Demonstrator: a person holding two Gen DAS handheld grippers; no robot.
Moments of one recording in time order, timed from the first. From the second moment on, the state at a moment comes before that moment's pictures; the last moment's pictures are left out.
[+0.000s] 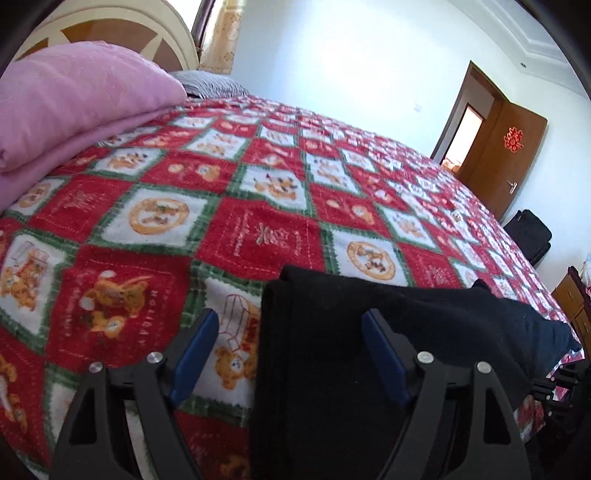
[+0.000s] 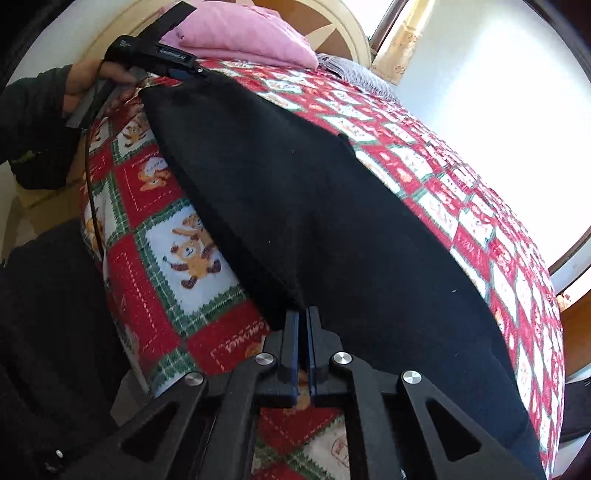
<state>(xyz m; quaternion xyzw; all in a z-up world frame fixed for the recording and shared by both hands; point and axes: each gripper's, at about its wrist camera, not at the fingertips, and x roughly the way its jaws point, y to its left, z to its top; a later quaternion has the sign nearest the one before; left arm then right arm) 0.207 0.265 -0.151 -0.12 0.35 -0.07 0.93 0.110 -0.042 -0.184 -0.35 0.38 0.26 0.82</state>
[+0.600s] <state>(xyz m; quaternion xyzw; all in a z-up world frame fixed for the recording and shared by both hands) 0.239 0.262 -0.145 -0.11 0.35 -0.05 0.93 0.094 -0.070 -0.166 -0.26 0.38 0.26 0.85</state>
